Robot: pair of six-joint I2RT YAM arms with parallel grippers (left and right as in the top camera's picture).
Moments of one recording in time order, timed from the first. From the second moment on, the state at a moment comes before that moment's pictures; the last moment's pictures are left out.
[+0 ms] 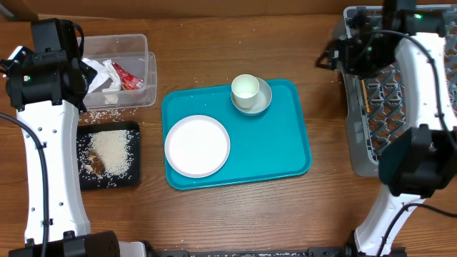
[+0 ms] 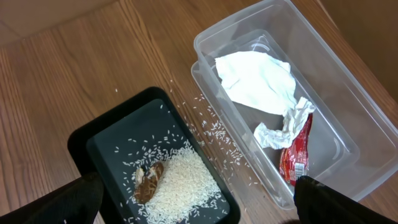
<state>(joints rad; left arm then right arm) 0.17 1.57 1.73 -1.22 -0.51 -0.82 -0.10 2.09 2.08 -1.33 -0.51 -0.09</state>
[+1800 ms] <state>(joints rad) 0.17 1.57 1.73 -1.22 -0.51 -0.82 0.61 2.22 2.08 -1.07 0.15 0.33</state>
